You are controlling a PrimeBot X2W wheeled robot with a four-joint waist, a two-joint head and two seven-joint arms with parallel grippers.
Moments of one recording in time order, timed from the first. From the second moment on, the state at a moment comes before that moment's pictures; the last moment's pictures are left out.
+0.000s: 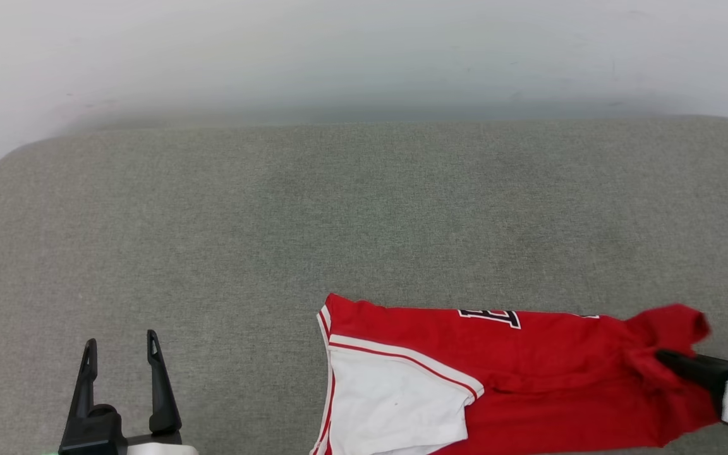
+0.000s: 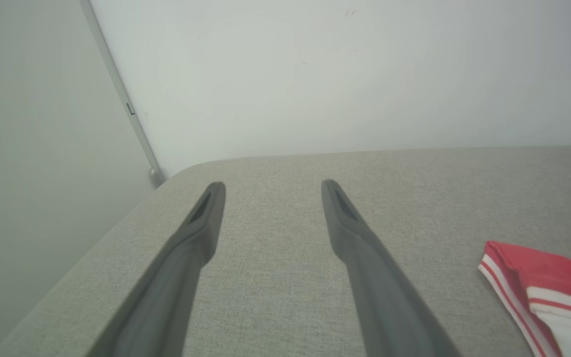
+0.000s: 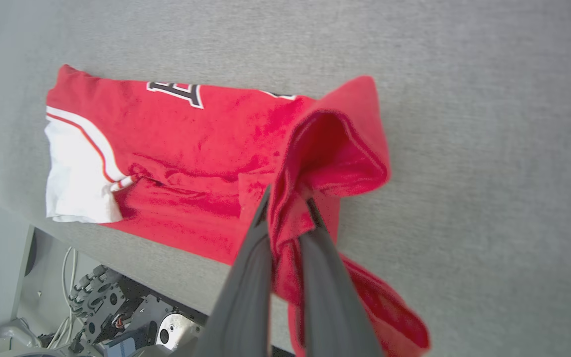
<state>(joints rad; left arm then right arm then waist) 0.17 0.11 0.02 -0.10 -0.04 0.21 -0.26 -0.21 -0.79 0.38 0.22 1.14 0.13 0.57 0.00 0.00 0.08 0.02</state>
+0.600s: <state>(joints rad) 0.14 0.08 0.00 -0.09 -0.02 0.18 -0.26 -0.39 -0.53 0.63 0.01 0.93 0.13 0.67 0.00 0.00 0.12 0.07</state>
